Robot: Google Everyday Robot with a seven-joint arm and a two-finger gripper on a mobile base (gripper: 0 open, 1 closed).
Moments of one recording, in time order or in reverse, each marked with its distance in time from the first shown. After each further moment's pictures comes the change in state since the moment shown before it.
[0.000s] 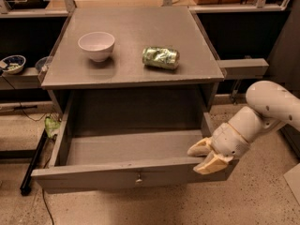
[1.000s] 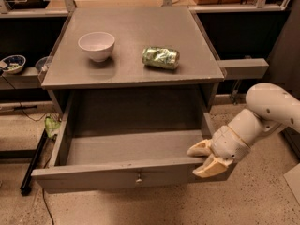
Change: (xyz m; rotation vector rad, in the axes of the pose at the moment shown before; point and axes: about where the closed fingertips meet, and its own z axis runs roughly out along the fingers) arm -0.001 0.008 0.005 0.010 0.010 0.002
